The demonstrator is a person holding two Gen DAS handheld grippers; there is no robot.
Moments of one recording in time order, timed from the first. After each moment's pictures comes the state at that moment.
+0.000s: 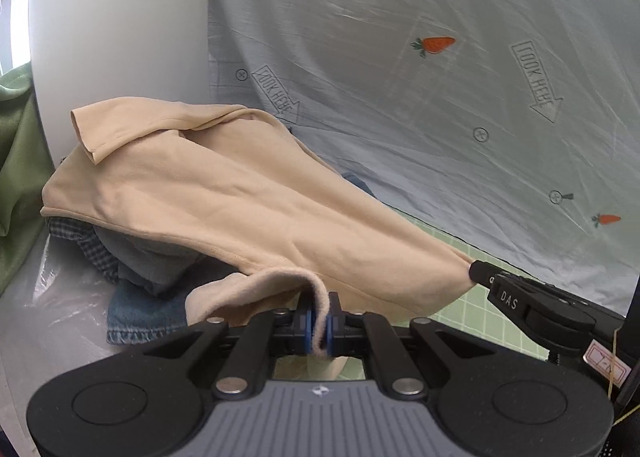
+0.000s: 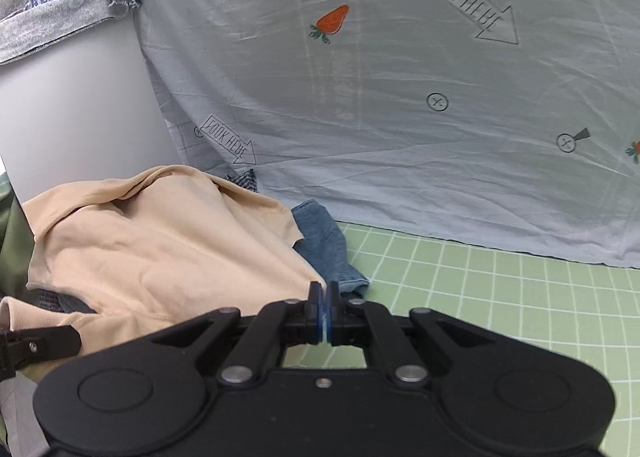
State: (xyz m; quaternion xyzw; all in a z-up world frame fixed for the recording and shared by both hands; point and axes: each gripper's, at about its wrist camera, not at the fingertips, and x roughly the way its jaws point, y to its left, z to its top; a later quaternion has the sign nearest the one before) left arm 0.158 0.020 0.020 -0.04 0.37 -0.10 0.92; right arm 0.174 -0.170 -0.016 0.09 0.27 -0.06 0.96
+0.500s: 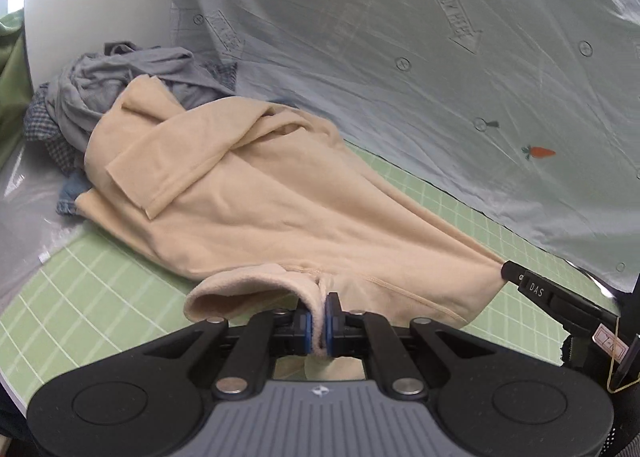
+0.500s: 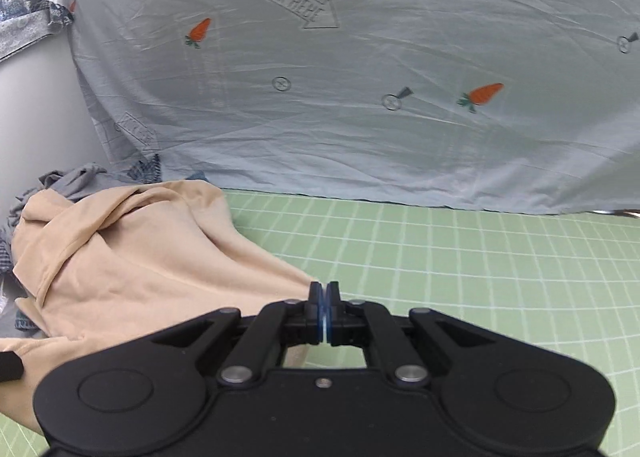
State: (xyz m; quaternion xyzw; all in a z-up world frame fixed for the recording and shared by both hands) left arm 0.034 -0.069 -0.001 -0.07 0.43 -0.15 0.89; right arm 0.027 -0.290 -0.021 0.09 0.30 -0.17 0.93
